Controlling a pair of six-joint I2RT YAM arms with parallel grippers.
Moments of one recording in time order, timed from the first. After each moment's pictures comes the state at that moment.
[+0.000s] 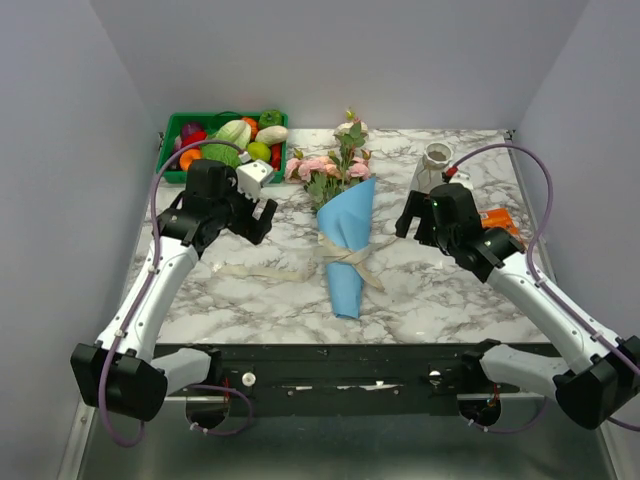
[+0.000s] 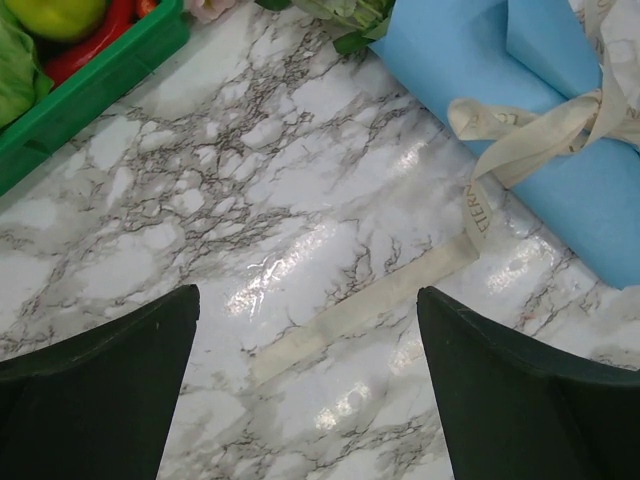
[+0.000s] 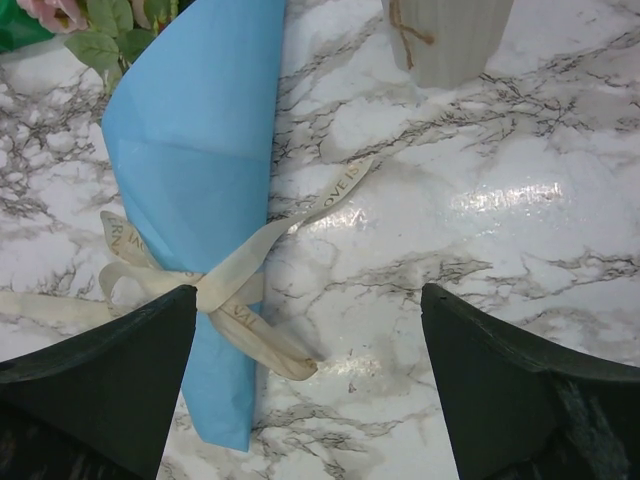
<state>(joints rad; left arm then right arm) -0.23 1.16 1.15 -0.66 0.29 0.31 0.52 1.10 1.01 -0.58 0.30 0.56</state>
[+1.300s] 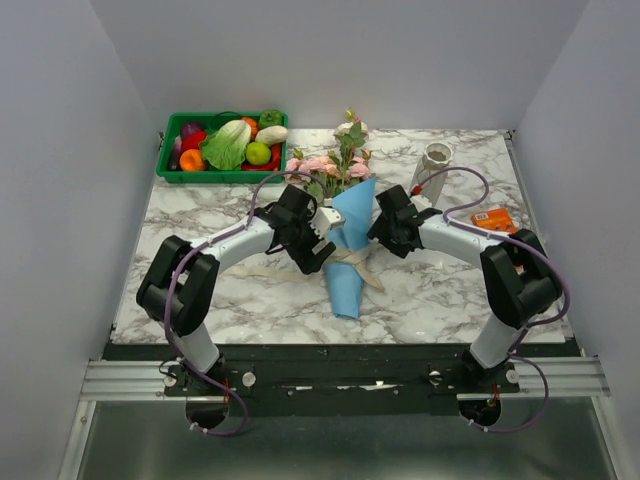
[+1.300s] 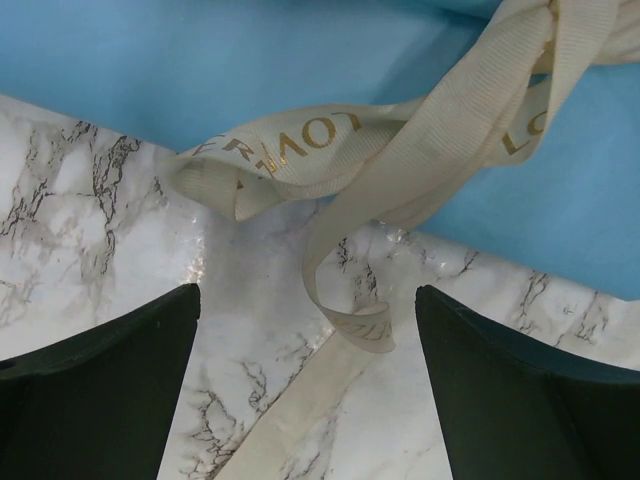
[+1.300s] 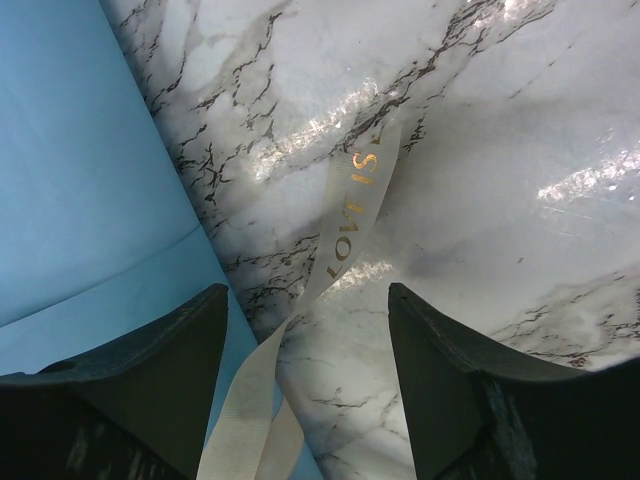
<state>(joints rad) -0.56 1.68 1.08 -0.42 0.33 0.39 0.52 1.72 1.05 -0.38 0.27 1.03</state>
